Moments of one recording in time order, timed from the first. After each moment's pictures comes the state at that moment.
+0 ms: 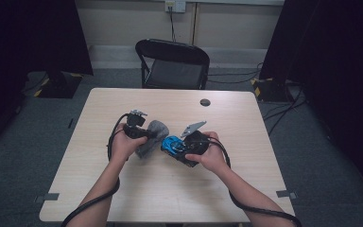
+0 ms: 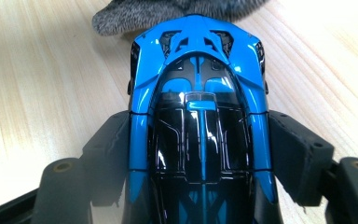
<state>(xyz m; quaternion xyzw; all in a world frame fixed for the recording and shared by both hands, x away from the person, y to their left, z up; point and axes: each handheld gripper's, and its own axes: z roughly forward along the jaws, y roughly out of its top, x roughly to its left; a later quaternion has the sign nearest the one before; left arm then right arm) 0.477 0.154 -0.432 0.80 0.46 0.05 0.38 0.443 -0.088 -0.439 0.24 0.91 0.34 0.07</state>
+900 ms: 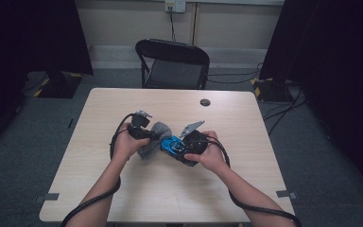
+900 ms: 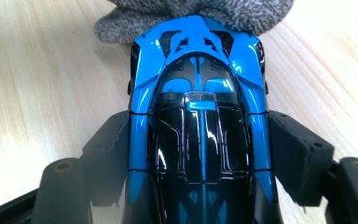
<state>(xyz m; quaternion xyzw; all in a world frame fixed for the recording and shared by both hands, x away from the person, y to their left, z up) 0.478 0.149 -0.432 0.82 0.43 0.05 0.37 0.445 -0.086 -0.437 0.23 0.91 0.33 0.07</state>
